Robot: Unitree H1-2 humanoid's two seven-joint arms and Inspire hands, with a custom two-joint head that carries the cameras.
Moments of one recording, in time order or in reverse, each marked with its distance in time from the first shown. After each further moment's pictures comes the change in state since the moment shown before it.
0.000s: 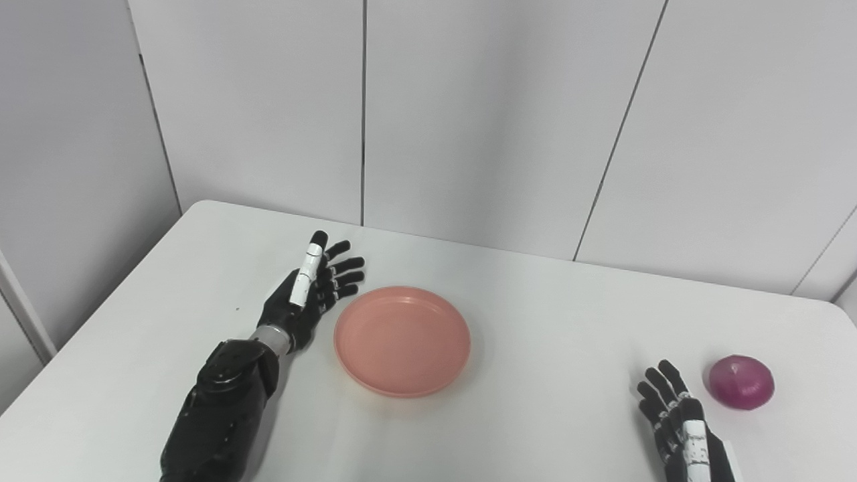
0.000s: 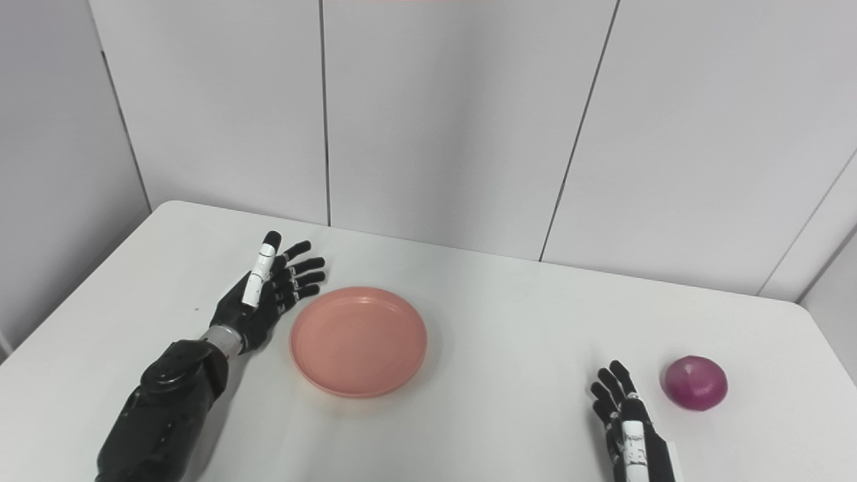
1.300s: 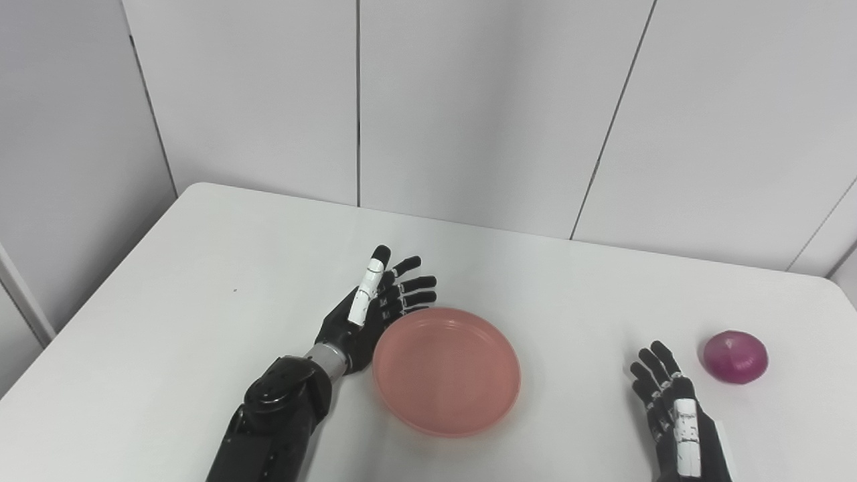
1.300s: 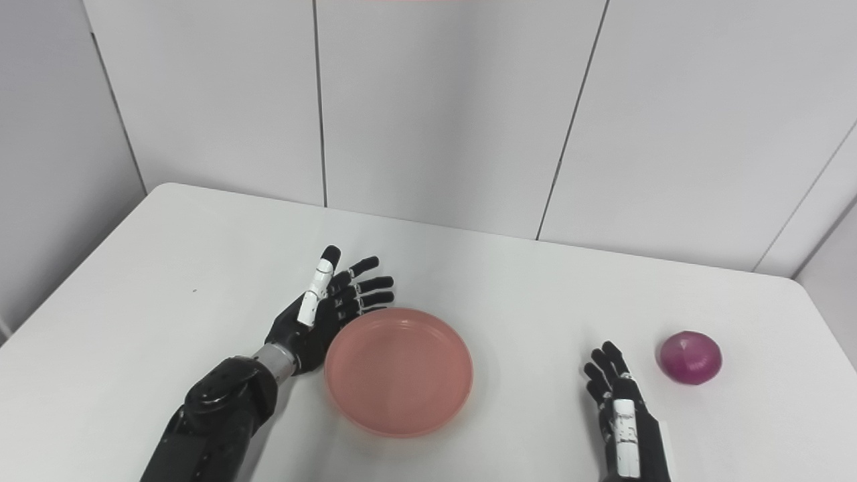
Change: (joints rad) left arm 0.108 -0.143 -0.084 -0.206 -0.021 0.138 0.006; right arm 0.008 0.029 0.021 -0.026 -0.012 0.016 -0.040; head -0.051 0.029
